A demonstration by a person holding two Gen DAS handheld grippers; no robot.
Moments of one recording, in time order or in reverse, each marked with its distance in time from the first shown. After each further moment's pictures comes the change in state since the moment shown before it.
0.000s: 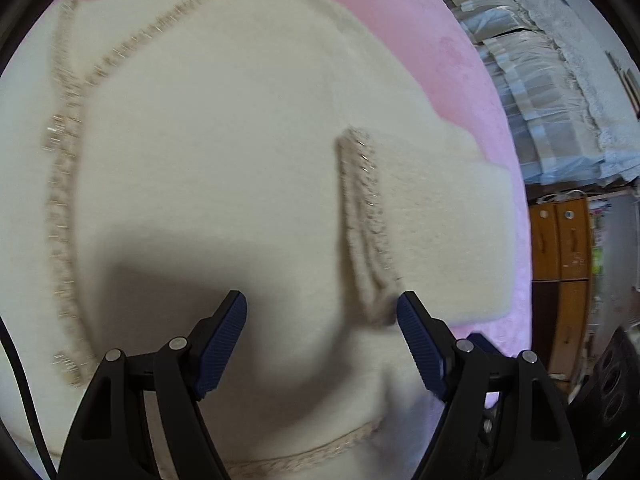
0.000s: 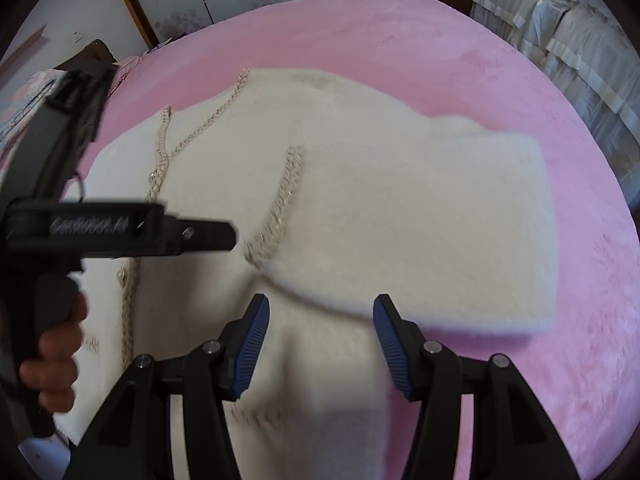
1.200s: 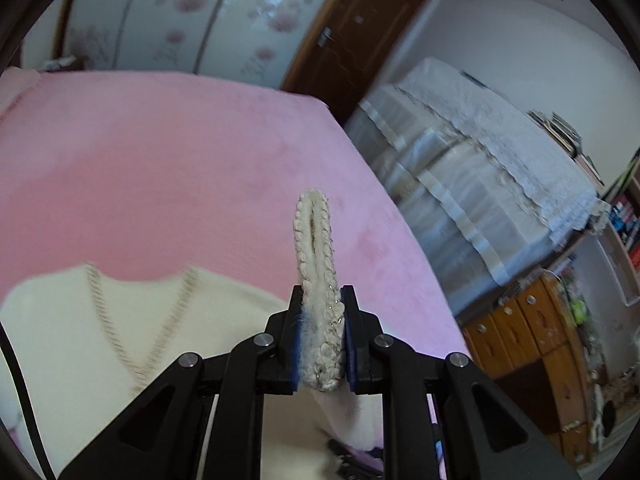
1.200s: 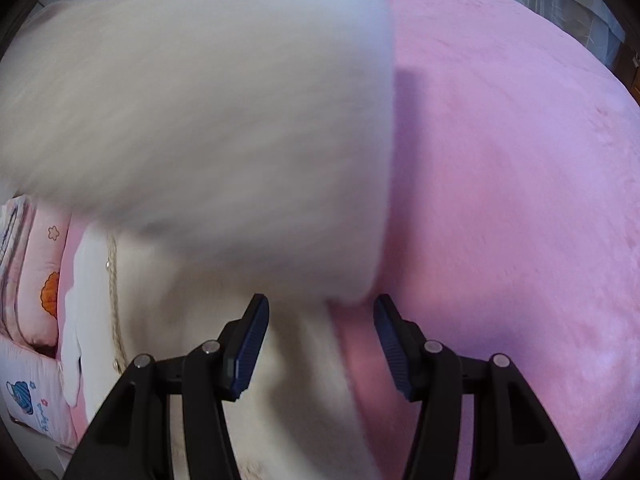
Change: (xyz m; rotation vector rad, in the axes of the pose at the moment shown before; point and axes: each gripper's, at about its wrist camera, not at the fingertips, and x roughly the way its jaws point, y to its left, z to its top) left arm -0.233 -0.117 0.076 0.179 -0.599 0.022; right arm 0.041 -0.065 0.004 0.380 -0.015 0.043
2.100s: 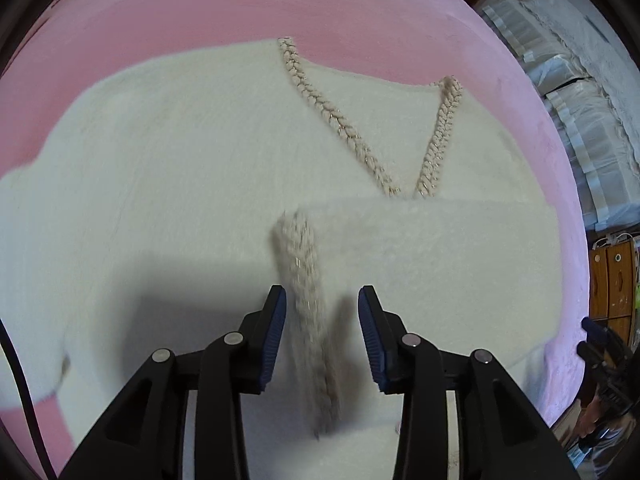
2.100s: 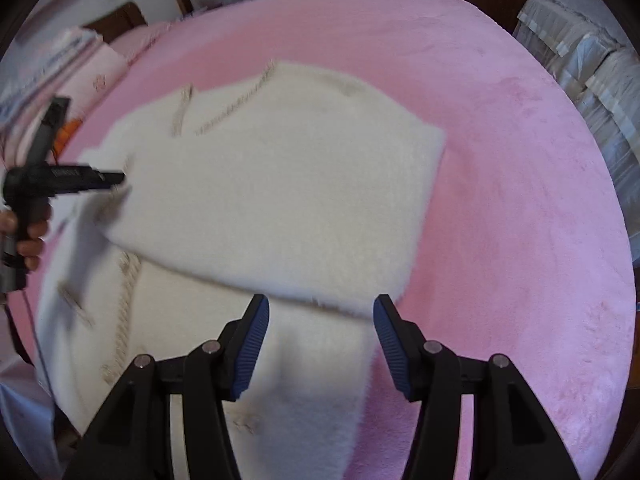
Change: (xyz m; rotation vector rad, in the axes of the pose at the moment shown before) left arm 0.072 0.262 -0.118 -0.150 0.473 0.234; right arm -0.049 0.077 0.003 -0.515 0.047 0.001
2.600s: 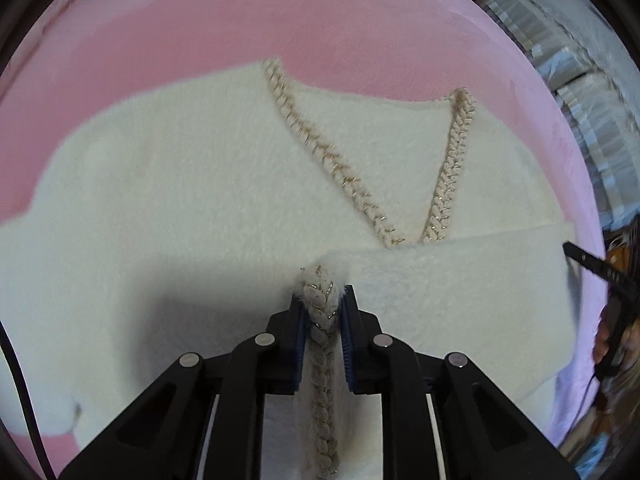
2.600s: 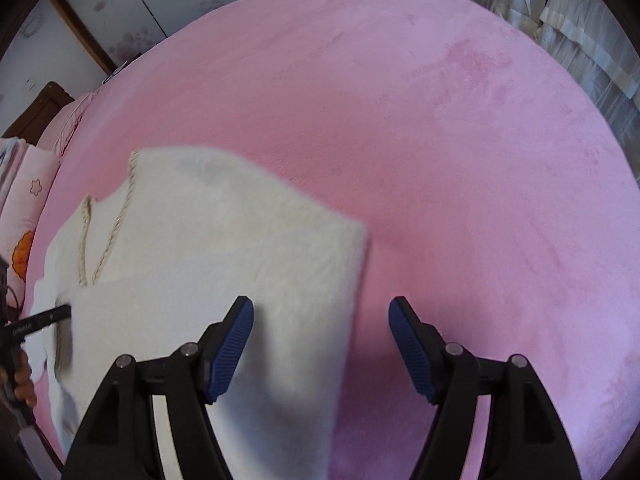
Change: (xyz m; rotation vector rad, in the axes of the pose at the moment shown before) left arm 0.007 -0.028 0.033 0.057 -0.044 0.094; right arm 0.101 -0.097 0.095 0.271 0.042 -0.010
